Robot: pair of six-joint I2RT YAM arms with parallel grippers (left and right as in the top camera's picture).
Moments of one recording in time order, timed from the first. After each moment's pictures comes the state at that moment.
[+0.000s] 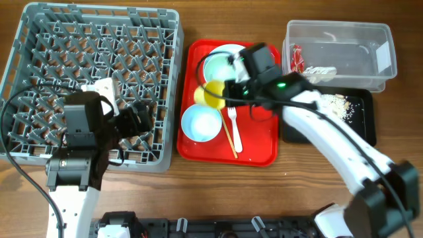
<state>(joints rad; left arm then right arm) -0.01 0.95 0.89 -0.71 0.23 -0.28 0.49 1.60 1.30 -0.66 -0.29 0.38</state>
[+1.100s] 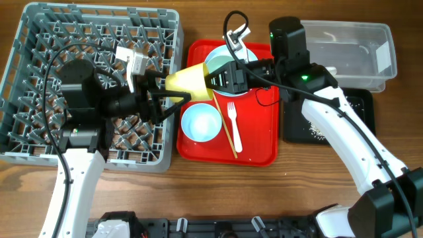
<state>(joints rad) 0.00 1.17 0.89 0.00 1.33 -0.42 0.38 1.59 1.31 -0.30 -1.19 0.58</state>
